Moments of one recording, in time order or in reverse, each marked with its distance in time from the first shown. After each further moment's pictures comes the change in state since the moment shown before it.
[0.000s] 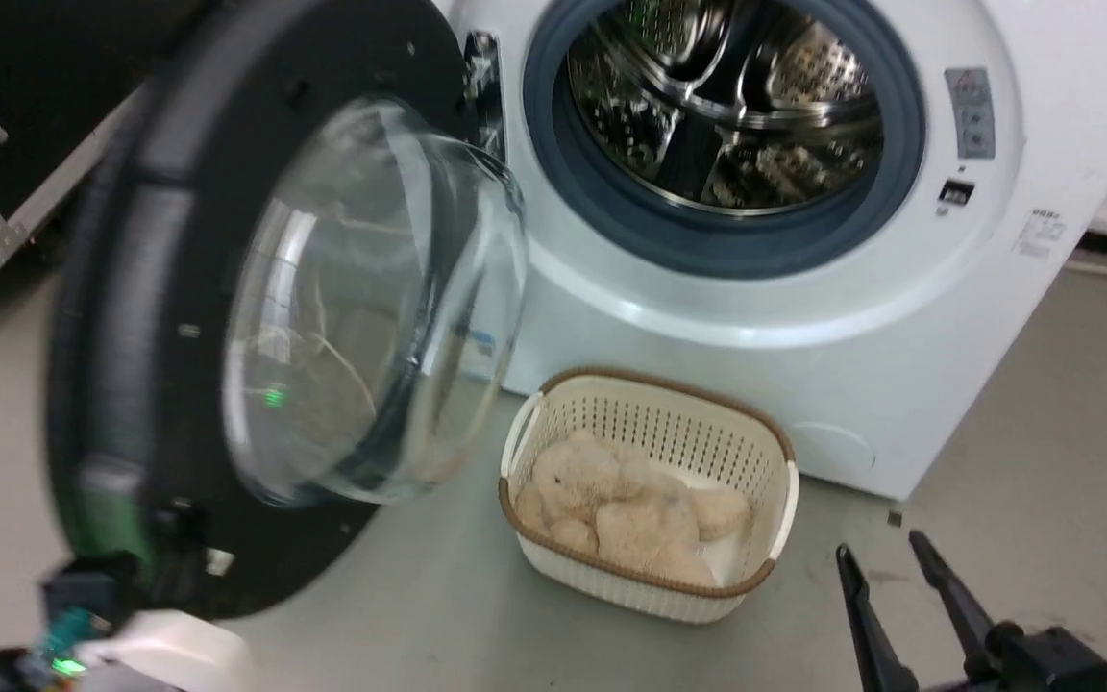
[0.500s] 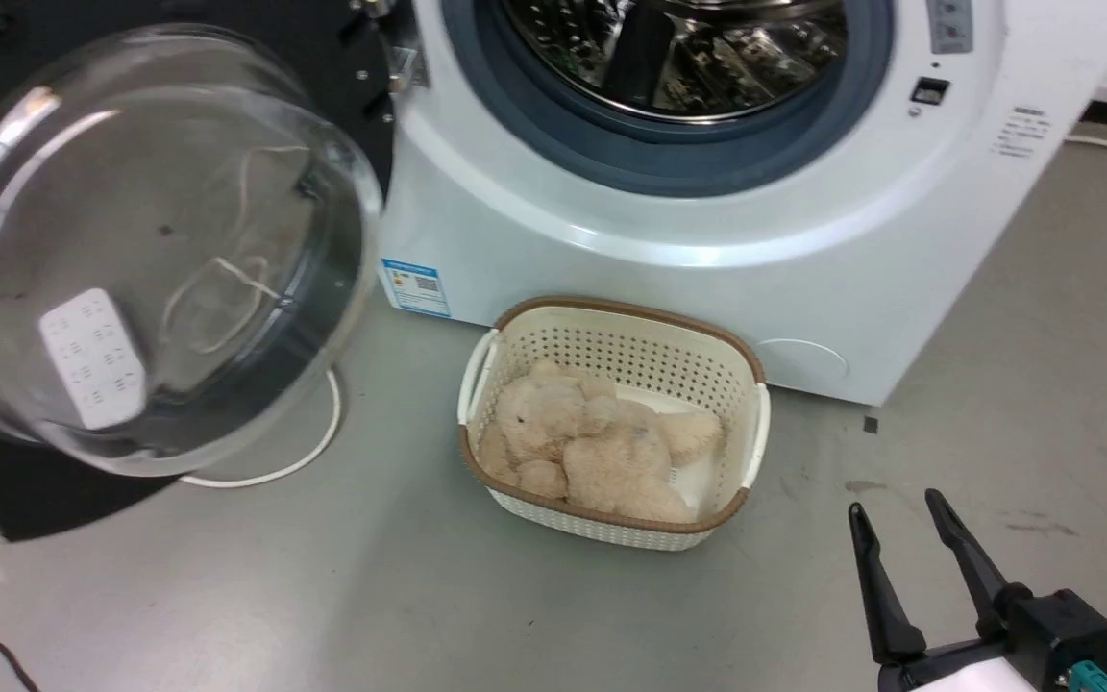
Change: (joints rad) left arm -0.265 0.253 0.197 0.299 -0.080 -0.051 0.045; right arm -0.060 0.000 -0.013 -0.010 -0.040 0.000 0.015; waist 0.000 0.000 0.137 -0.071
